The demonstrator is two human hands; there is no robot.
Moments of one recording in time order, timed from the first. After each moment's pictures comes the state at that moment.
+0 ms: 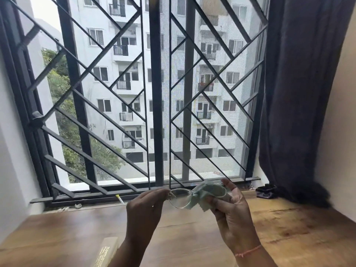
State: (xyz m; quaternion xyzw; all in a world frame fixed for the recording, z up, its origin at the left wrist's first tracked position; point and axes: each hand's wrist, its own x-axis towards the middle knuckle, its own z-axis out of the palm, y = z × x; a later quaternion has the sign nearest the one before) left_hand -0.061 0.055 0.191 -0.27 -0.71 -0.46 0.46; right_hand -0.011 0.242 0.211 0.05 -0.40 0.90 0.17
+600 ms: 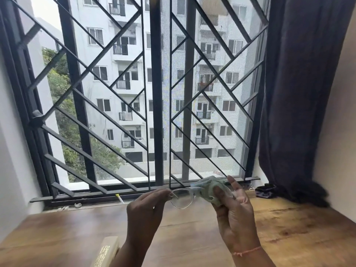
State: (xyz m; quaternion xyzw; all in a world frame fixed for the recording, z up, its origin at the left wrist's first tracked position) left_hand -0.054 0.055 0.191 -0.27 -0.69 -0.49 0.46; right_hand -0.004 0.234 0.217 0.02 -0.33 0.92 0.21
